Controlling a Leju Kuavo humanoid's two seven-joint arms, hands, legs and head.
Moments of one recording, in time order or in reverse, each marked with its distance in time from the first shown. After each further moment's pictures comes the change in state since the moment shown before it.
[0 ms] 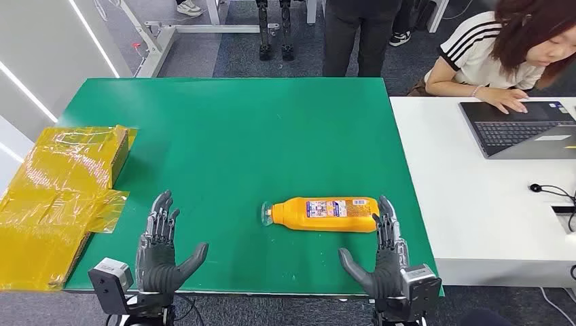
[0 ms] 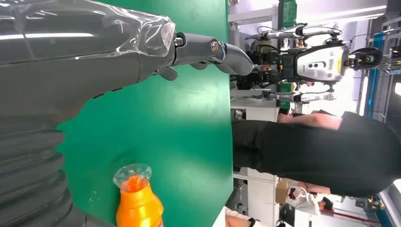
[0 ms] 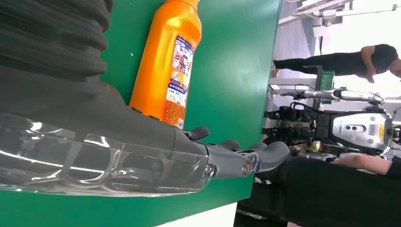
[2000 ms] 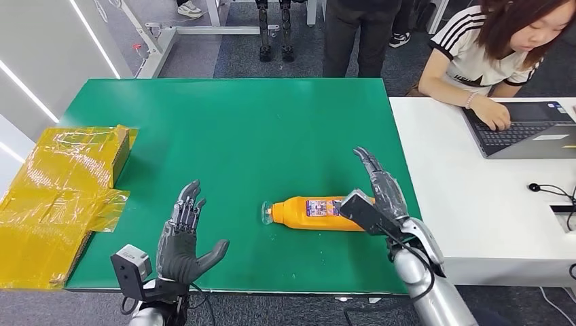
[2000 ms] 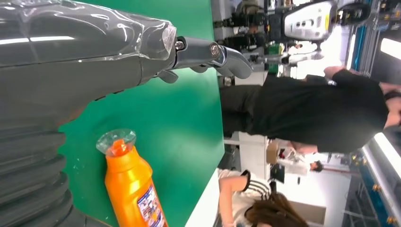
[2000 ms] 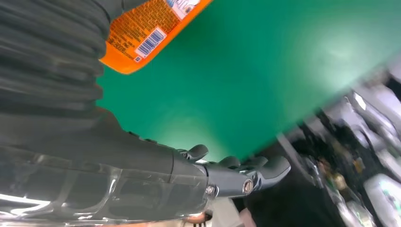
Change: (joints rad) left arm -0.099 -0.002 -0.048 0.085 0.004 -0.123 -0.003; right arm -0.496 -0.211 0.049 0.310 0.560 0.114 0.359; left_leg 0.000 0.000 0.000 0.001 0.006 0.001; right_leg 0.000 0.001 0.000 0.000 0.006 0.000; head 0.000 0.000
